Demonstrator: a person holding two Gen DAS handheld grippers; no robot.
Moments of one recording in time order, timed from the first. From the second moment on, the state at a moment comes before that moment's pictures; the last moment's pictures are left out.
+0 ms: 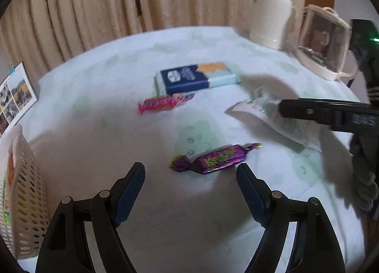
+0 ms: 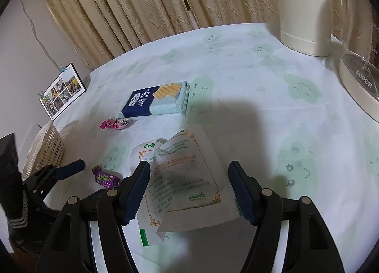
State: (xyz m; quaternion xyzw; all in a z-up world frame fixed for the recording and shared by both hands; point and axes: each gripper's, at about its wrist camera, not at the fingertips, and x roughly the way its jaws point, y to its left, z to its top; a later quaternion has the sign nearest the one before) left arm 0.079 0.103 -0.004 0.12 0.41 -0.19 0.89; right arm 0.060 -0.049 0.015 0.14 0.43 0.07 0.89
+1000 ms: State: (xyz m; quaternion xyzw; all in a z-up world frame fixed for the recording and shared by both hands) left arm 0.093 0.086 0.001 0.09 0.42 -0.22 0.88; right arm 0.059 -0.039 0.015 0.12 0.43 0.07 0.89
